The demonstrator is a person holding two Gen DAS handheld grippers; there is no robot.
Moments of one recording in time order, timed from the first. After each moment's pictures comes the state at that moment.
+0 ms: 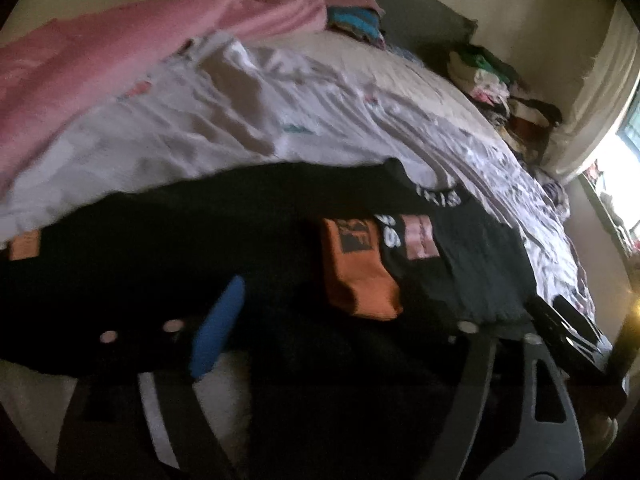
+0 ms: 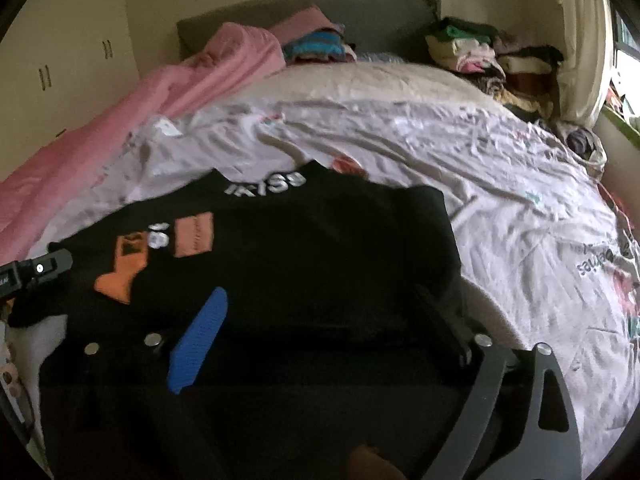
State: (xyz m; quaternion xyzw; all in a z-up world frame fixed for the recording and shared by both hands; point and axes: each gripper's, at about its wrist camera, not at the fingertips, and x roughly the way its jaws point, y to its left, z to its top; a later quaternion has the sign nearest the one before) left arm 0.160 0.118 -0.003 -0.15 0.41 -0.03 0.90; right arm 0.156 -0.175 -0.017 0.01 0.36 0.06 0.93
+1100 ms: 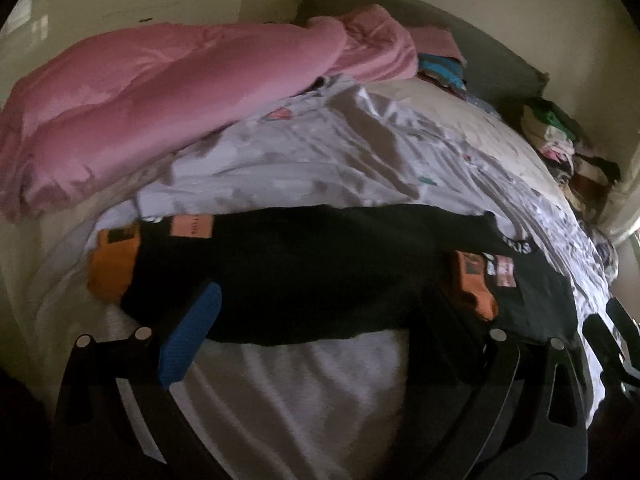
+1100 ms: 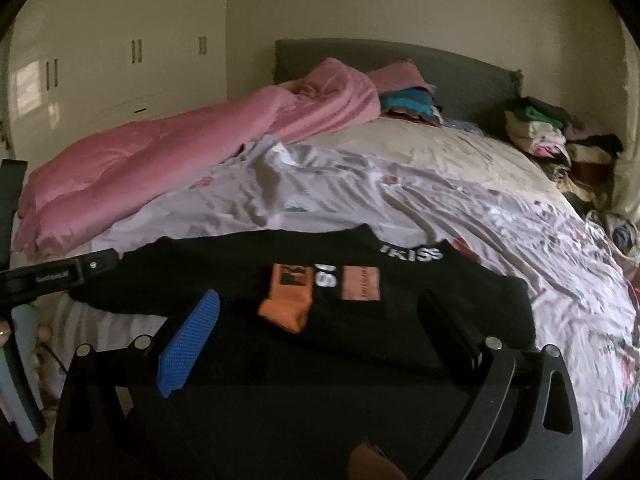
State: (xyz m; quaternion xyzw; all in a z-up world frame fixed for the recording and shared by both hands) left arm 0.087 0.220 0.019 -0.18 0.38 0.11 0.90; right arm 0.104 -0.038 0.043 -0.07 0.29 0.18 0.94
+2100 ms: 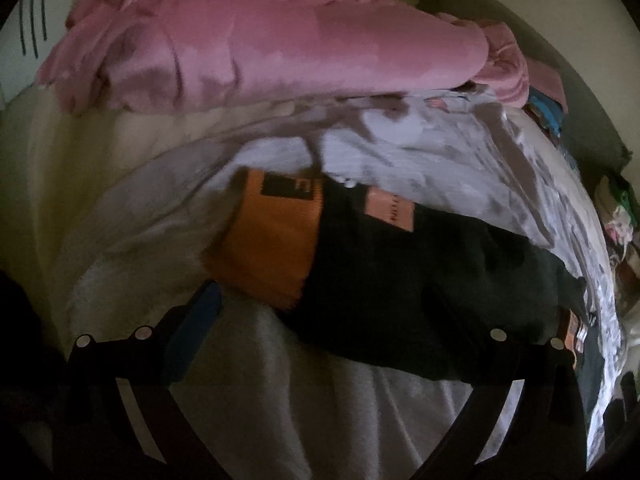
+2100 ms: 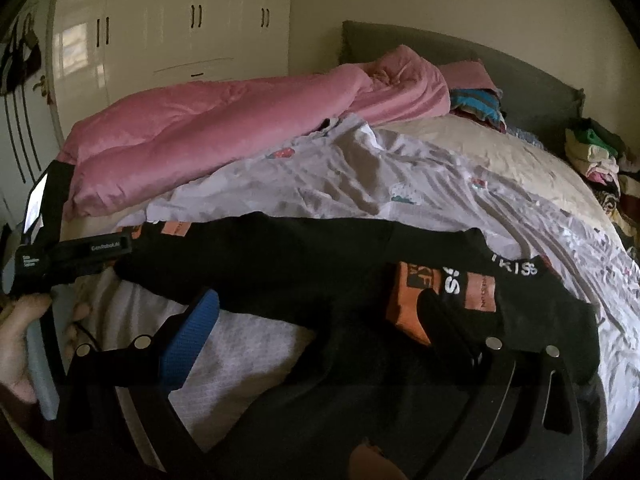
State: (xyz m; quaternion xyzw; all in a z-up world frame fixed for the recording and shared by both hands) left arm 0.057 0.351 -0.049 -0.30 0.41 0.24 0.83; right arm 0.097 0.067 0.018 -0.12 0.31 0.26 0.91
